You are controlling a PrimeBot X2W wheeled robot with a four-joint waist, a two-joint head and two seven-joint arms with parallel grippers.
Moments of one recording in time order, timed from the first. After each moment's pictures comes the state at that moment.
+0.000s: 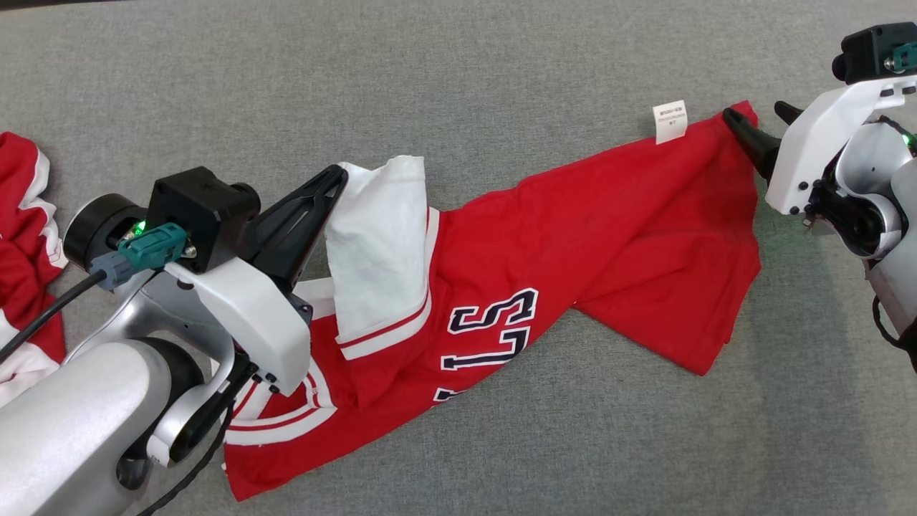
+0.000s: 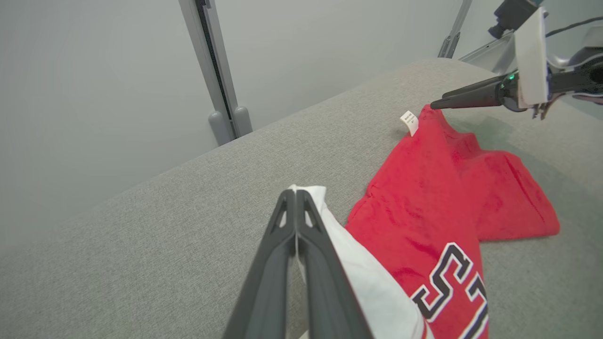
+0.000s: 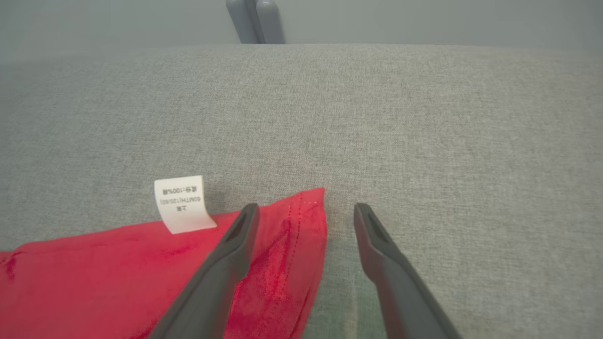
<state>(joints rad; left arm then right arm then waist) -0.70 0.74 -0.84 -0.31 -0.80 0.27 0.22 -1.01 -0.43 0.66 0.84 0.82 0.13 0.36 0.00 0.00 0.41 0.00</state>
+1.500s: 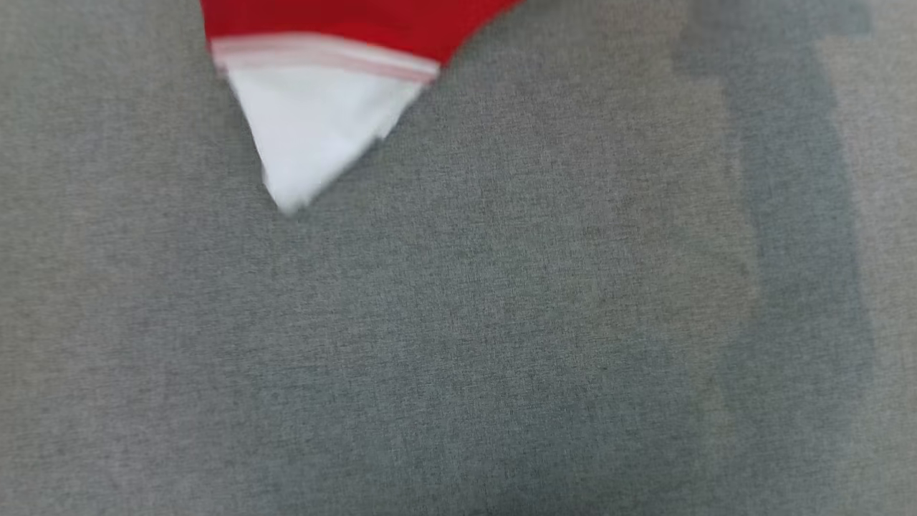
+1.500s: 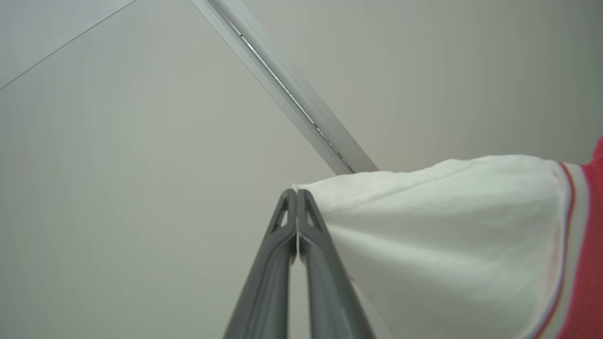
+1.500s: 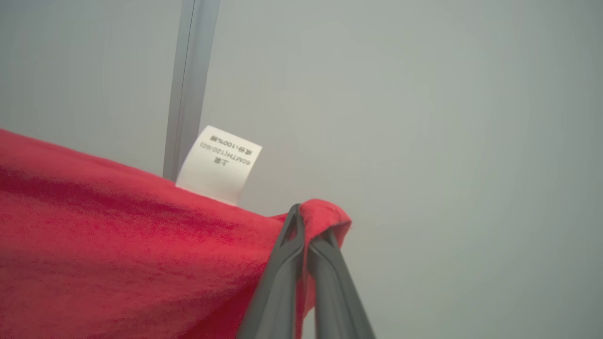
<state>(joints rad) -1.71 0.61 -0.75 0.43 -0.36 -0.06 -0.06 -1.69 -0.49 0.82 1.01 0.66 0.13 -0.22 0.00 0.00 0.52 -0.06</state>
